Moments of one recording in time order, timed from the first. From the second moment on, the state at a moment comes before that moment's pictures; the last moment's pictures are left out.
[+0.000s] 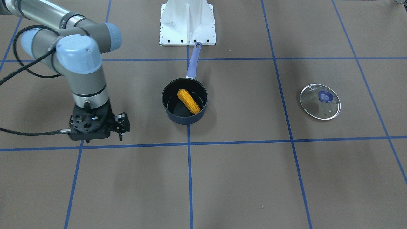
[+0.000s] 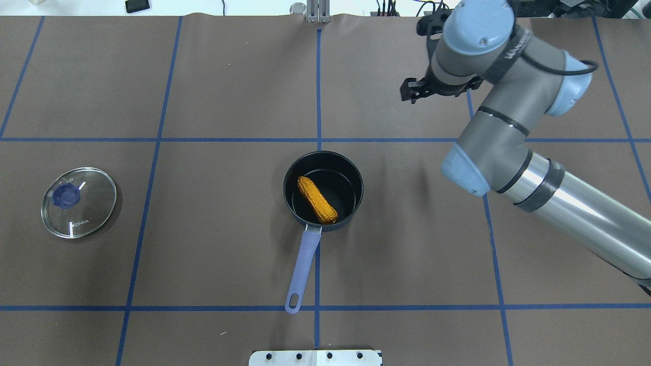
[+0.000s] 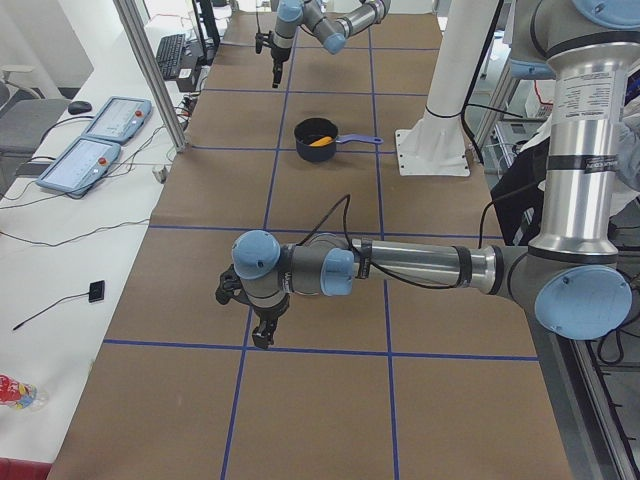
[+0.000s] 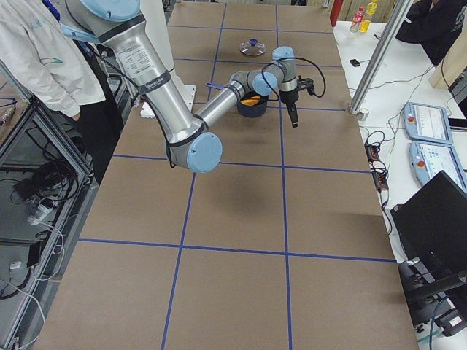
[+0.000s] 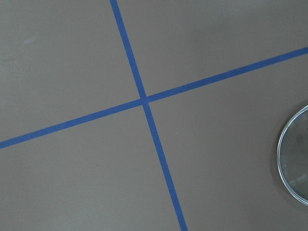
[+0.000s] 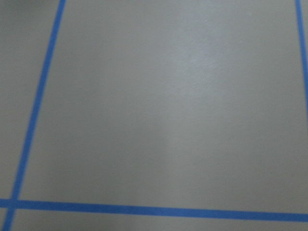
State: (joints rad) left arm -1.54 -1.55 -1.63 -1.56 -2.39 0.23; right arm 0.88 -0.99 1.62 -1.57 1.85 0.76
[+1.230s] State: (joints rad) left arm -1.56 -1.48 -1.70 -1.58 -2.32 0.24; right arm 1.43 -1.64 1.68 -1.57 2.15 -0.02
